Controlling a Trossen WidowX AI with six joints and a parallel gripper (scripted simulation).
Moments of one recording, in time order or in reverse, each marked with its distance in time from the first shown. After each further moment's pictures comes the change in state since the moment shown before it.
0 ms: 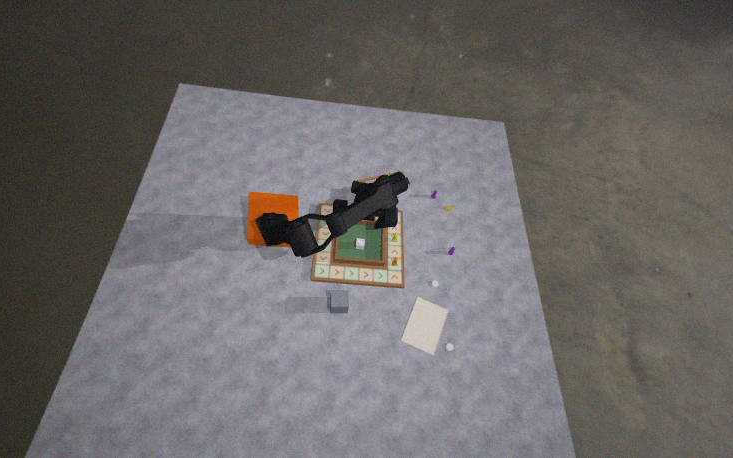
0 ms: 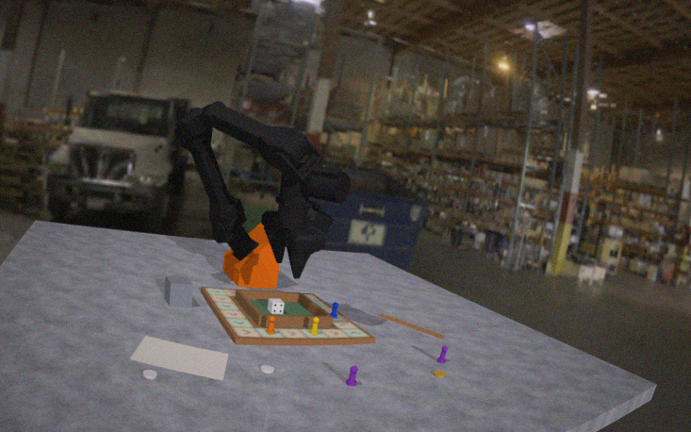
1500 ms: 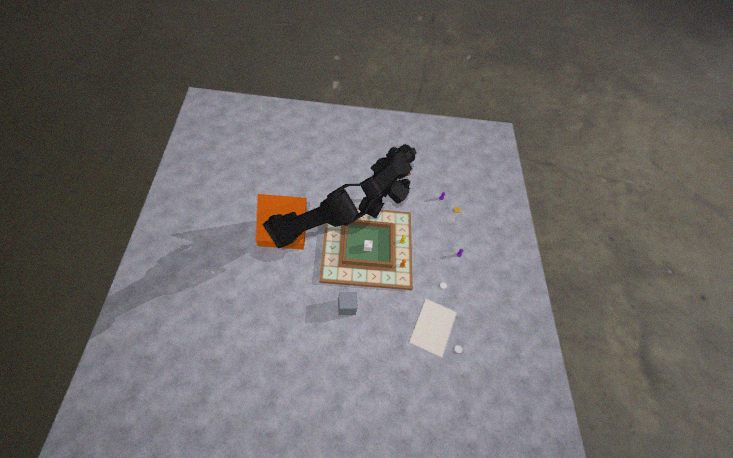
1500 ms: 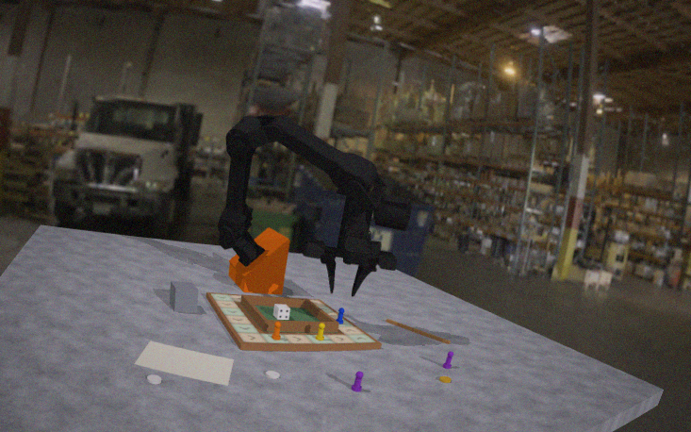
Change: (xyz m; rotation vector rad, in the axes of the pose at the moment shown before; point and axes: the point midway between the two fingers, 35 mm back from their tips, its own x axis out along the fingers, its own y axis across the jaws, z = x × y) arm 0.036 -0.026 0.104 1.974 0.019 -0.130
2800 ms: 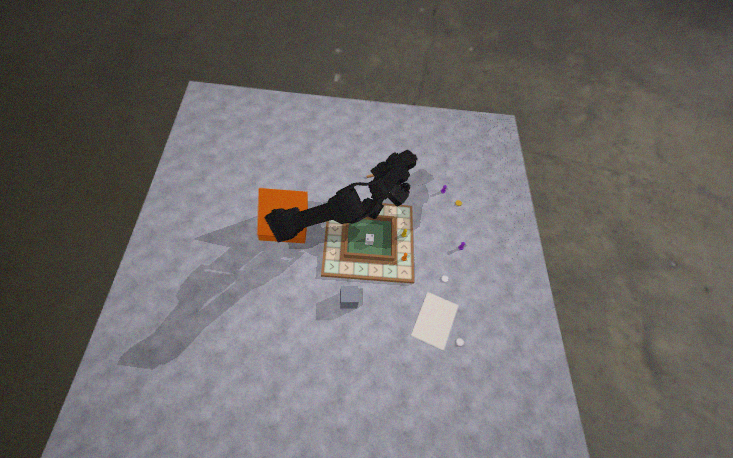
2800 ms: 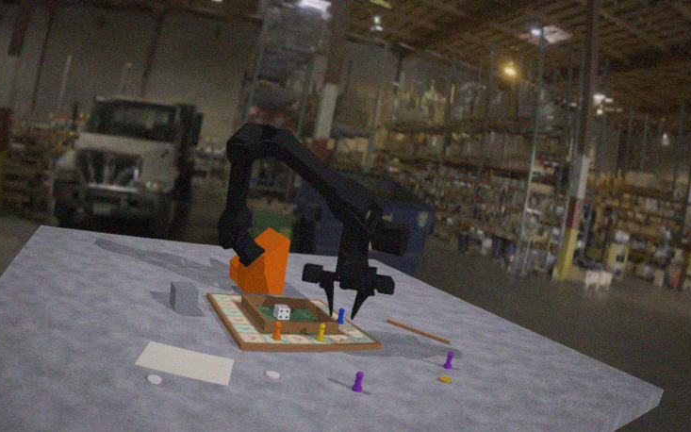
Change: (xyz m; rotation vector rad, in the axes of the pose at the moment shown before) arm 0.050 0.005 0.005 0.066 -0.010 0.010
